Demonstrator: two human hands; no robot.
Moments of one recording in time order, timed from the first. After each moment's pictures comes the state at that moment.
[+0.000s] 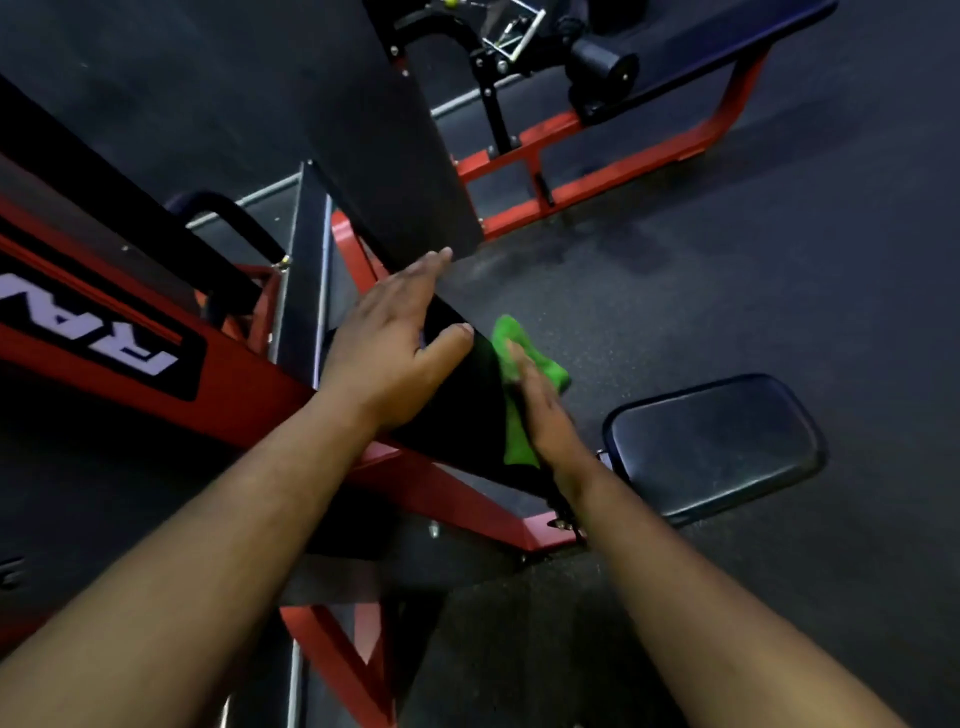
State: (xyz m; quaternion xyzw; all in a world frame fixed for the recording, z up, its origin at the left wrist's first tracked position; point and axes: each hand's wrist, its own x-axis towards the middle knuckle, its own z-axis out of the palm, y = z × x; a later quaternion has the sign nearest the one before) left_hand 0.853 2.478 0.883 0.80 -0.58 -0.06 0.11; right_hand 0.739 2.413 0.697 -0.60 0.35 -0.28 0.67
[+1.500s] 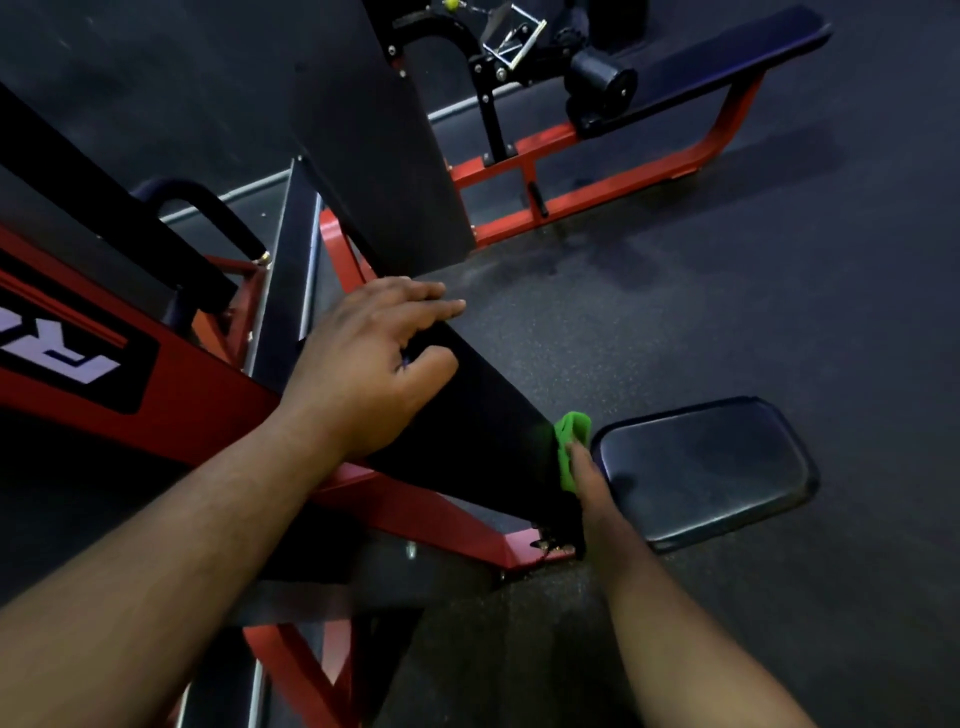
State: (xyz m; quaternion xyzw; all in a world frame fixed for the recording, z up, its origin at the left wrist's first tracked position) left_hand 0.864 2.472 0.876 0.78 -0.62 -0.04 0.10; right_hand 0.718 2.399 0.490 -0.29 0.51 -0.19 0.78
